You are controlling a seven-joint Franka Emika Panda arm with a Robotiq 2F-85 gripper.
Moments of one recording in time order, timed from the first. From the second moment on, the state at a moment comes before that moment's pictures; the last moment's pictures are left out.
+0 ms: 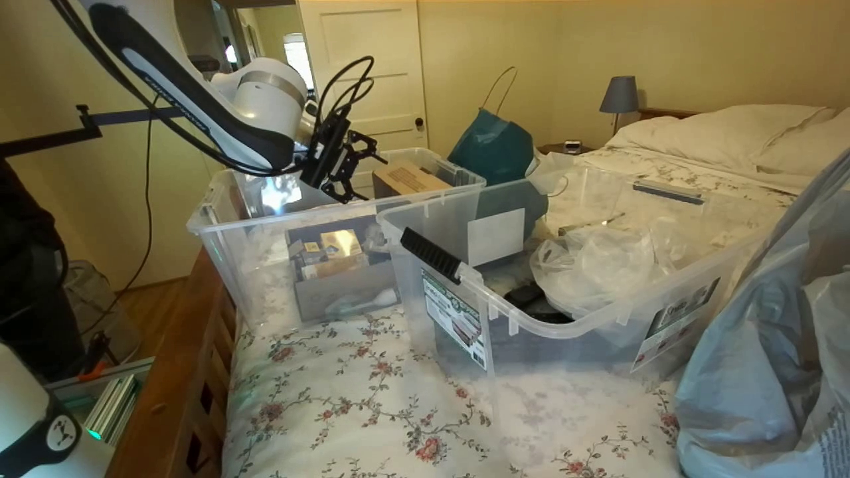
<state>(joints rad) 0.18 0.15 0.50 -2.25 -1.87 2.73 0.57</state>
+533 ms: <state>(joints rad) 0.26 0.28 0.46 -2.17 -1.98 2.56 0.66</state>
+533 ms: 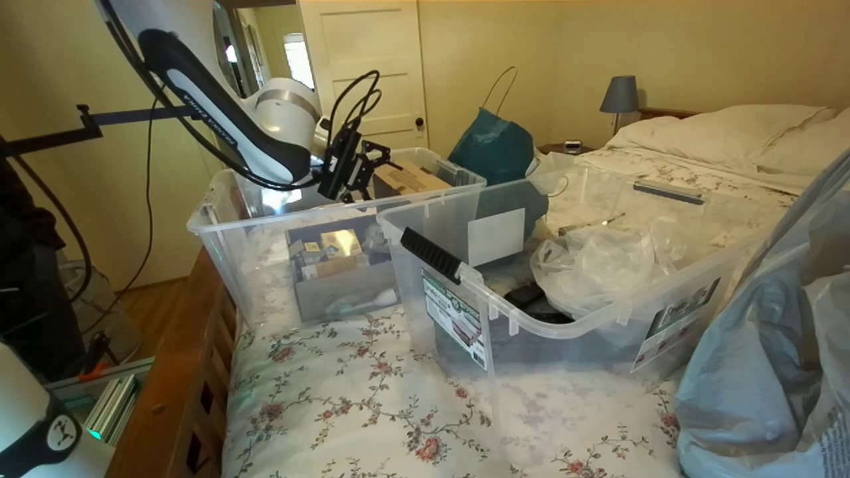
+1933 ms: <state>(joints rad) 0.32 0.30 0.44 -2.06 -2.02 2.38 0.83</state>
